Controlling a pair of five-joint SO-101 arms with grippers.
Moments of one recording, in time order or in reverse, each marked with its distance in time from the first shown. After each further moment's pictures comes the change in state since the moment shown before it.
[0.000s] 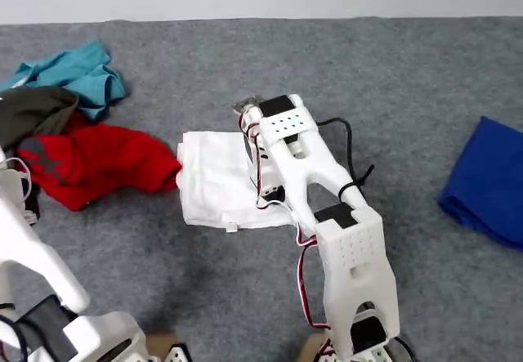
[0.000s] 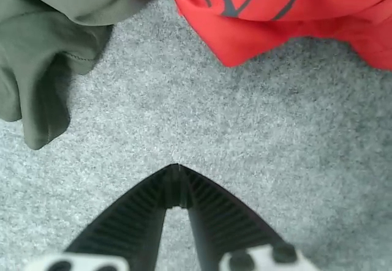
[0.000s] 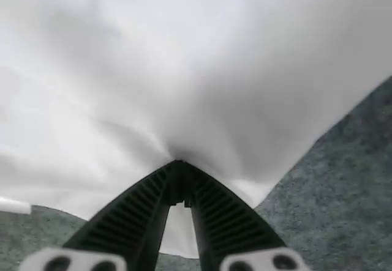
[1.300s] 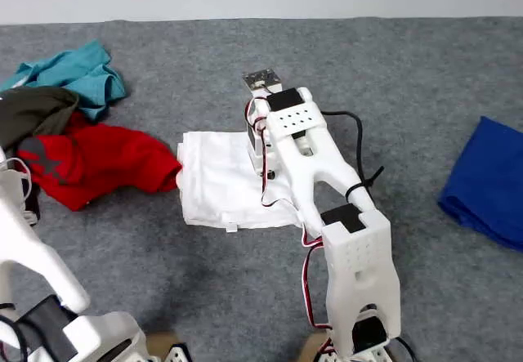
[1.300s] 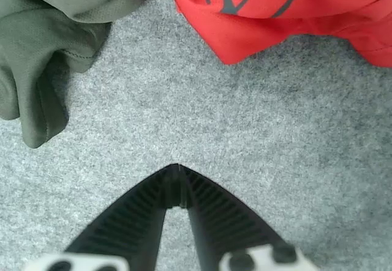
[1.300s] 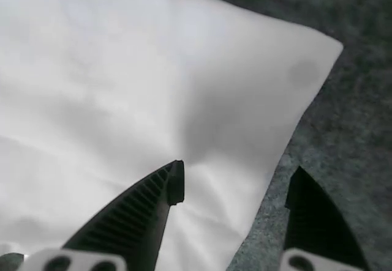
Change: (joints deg) left arm 0.0 0.0 0.0 0.4 0.0; right arm 1.3 -3.0 0.0 -9.3 -8.4
